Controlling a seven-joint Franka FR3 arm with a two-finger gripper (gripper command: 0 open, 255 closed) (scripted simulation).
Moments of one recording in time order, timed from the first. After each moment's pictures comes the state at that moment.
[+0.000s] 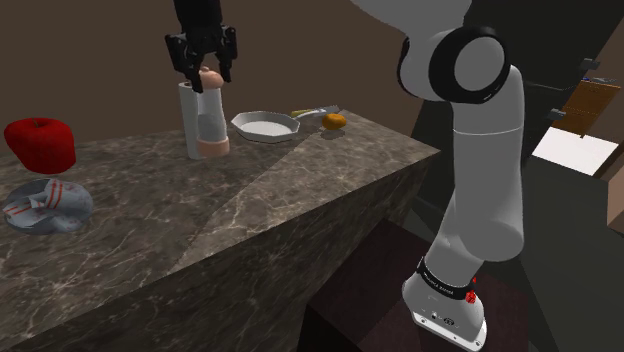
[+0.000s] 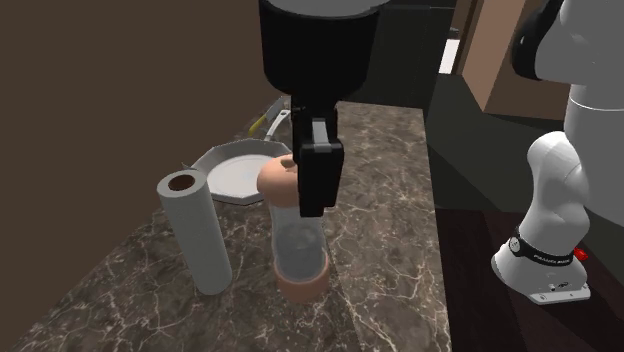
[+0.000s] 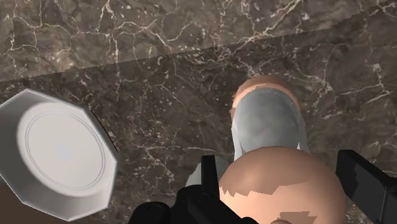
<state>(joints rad) 0.25 0.39 0.46 -0.98 -0.35 1.30 0.43</state>
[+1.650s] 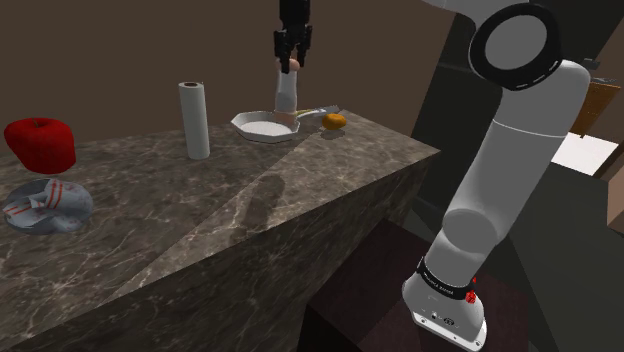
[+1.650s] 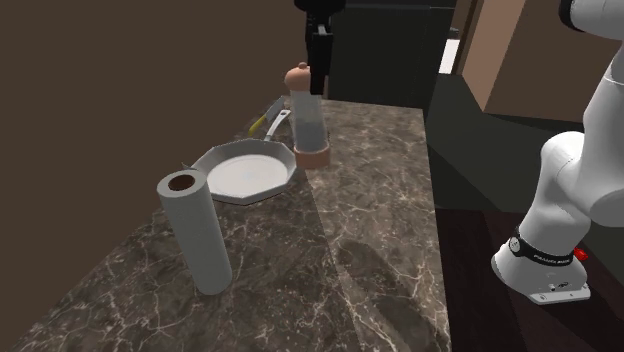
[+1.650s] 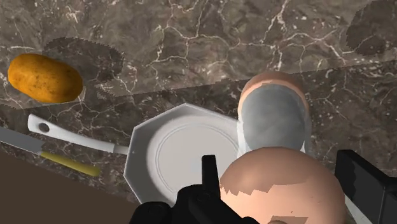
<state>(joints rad) -0.15 0.07 0.29 -1.37 -0.19 1.47 -0.05</state>
